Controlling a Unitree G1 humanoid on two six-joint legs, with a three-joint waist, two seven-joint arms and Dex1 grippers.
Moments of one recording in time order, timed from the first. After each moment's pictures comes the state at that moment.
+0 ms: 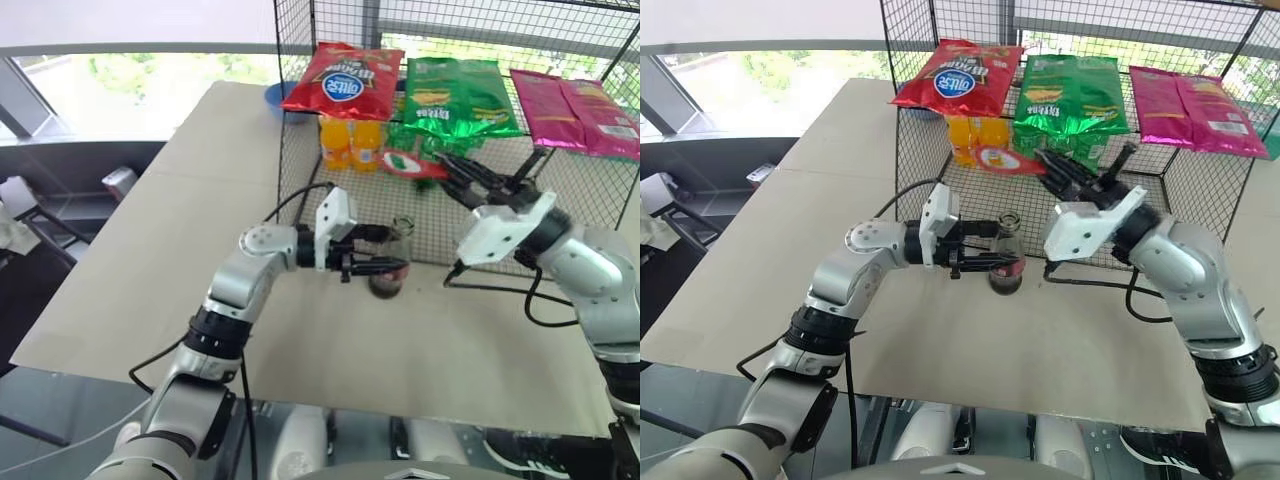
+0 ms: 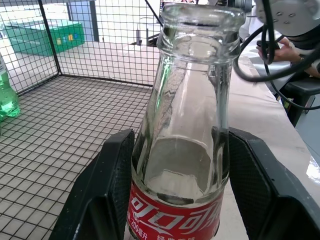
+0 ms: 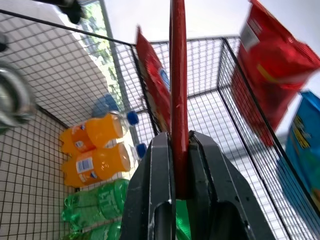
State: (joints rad) left arm -0.59 0.37 -0.20 0.03 -0.38 0.35 -1.16; right arm -0.34 -0.64 0.02 -0.46 -0.25 -0.14 0.48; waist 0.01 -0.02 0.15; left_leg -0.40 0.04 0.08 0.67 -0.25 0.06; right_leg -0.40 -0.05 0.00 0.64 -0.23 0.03
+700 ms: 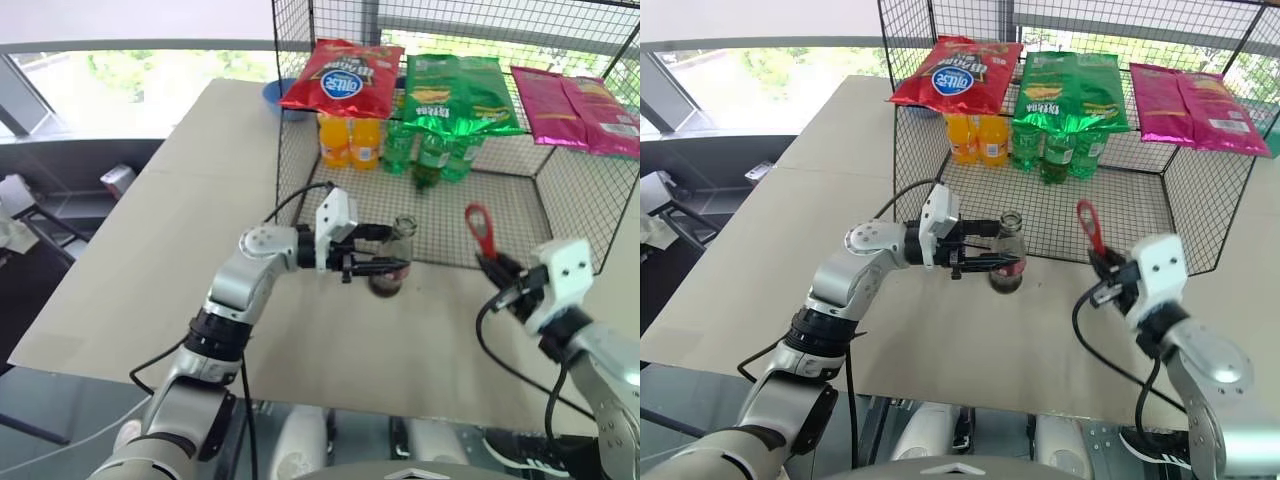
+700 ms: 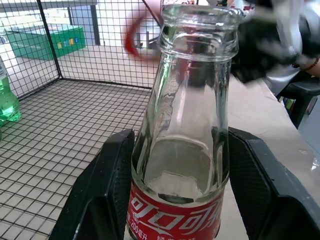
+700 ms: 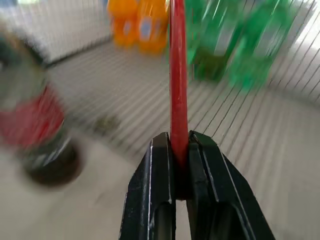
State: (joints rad) left arm -0.58 0.36 -0.21 0.02 -0.37 0.33 -1.15; right arm 0.19 -0.32 -0.26 -0.87 0.38 0.88 0.44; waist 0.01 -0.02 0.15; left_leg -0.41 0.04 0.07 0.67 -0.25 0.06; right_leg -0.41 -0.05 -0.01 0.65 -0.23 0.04
